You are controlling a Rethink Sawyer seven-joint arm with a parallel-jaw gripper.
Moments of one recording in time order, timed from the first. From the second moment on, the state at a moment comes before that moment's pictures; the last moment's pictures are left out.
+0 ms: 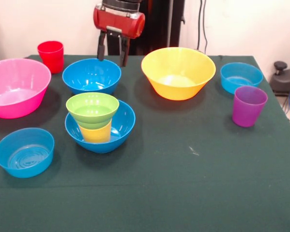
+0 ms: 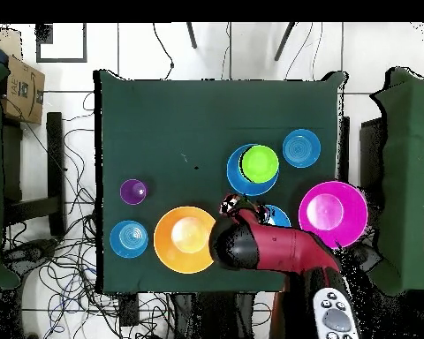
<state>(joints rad) -0.40 -0.83 -0.01 1.96 -0.33 0.15 2.07</state>
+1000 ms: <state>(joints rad) -0.68 -0.83 0.19 1.99 -0.35 0.34 2.07</state>
